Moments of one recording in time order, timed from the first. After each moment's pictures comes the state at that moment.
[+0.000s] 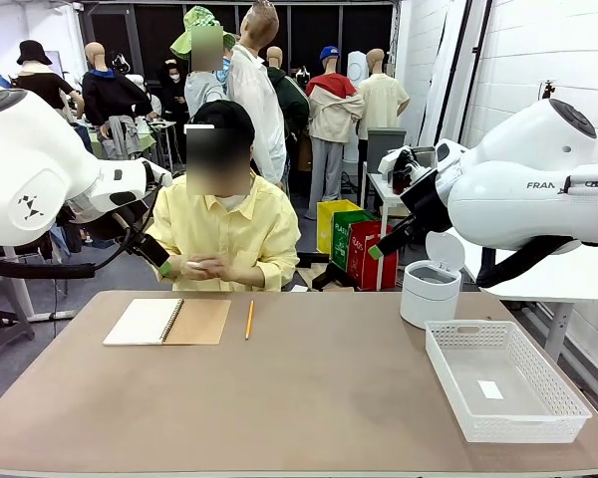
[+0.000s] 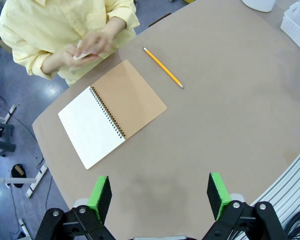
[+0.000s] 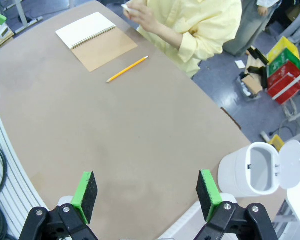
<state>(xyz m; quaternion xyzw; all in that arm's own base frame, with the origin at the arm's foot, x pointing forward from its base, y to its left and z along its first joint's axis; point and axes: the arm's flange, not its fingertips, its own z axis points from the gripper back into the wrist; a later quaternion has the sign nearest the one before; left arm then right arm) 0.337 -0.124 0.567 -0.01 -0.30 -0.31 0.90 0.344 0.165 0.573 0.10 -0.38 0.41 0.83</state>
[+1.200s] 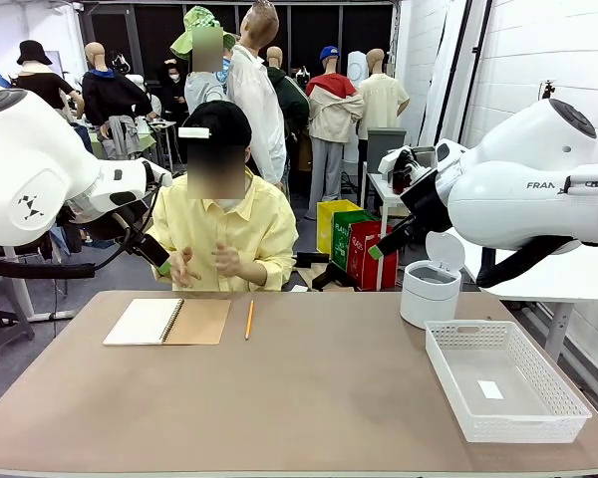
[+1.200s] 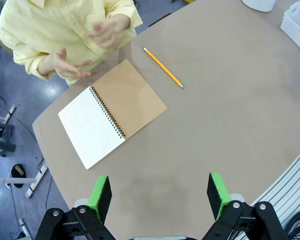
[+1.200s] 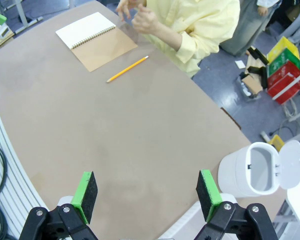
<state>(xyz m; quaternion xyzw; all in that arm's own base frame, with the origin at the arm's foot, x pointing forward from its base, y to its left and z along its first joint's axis) 0.337 -0.124 0.567 -0.01 -0.30 -0.31 0.90 0.344 0.165 0.573 0.10 -0.38 0.41 0.83</state>
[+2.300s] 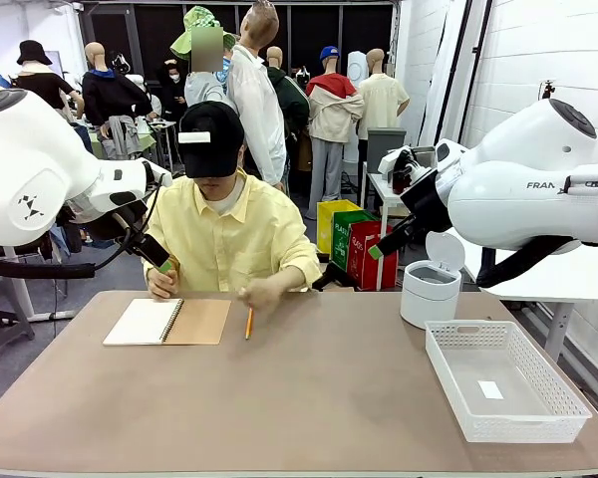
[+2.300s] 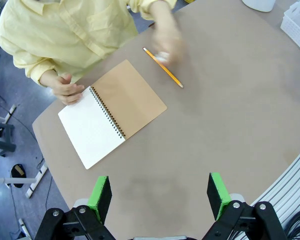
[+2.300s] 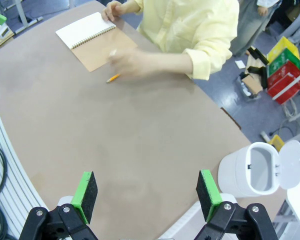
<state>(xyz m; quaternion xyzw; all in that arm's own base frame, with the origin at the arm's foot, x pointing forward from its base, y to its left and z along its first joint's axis) 0.337 -0.124 0.567 -0.01 -0.30 -0.31 0.90 0.344 0.165 0.573 0.10 -0.38 0.41 0.83</state>
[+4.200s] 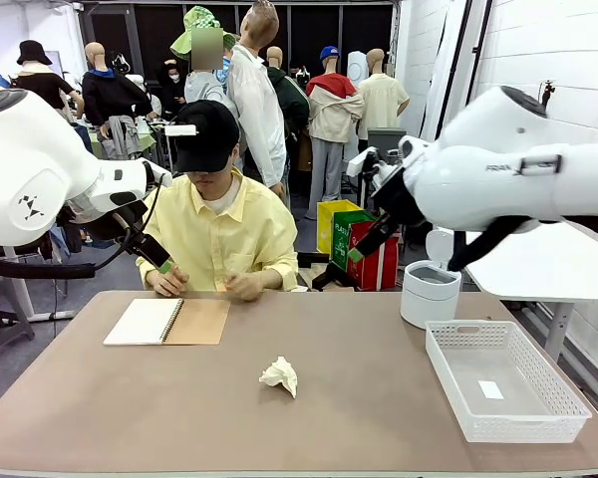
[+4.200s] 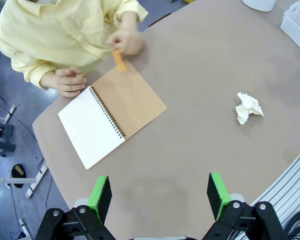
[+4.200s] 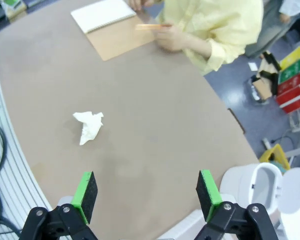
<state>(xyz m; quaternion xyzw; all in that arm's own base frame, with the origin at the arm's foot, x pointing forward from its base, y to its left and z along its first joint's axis) 0.337 -0.125 0.567 -0.01 -0.30 -0.31 0.90 0.364 0.215 0.578 0.08 -0.33 0.47 0.81</state>
